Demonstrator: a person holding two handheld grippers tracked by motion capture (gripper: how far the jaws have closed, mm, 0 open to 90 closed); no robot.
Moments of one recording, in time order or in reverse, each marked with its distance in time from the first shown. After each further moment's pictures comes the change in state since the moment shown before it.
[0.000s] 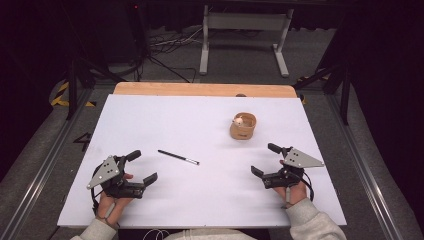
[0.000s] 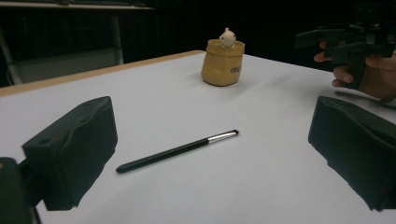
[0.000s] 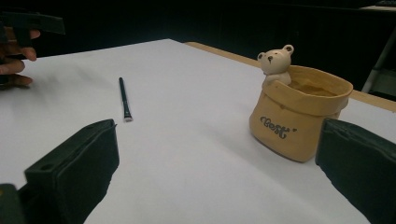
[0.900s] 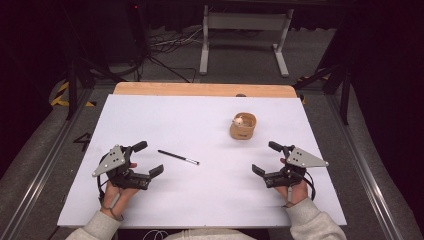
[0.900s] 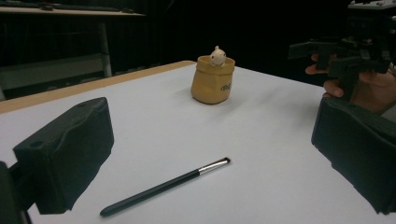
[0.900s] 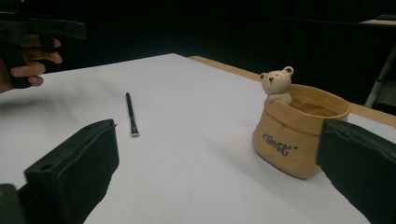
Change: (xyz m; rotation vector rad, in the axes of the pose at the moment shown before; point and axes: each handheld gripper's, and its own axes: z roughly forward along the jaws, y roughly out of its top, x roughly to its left) left arm 0.006 0.029 0.025 0.003 -0.069 -0.033; right arm 0.001 0.008 -0.005 -0.051 0.015 0.002
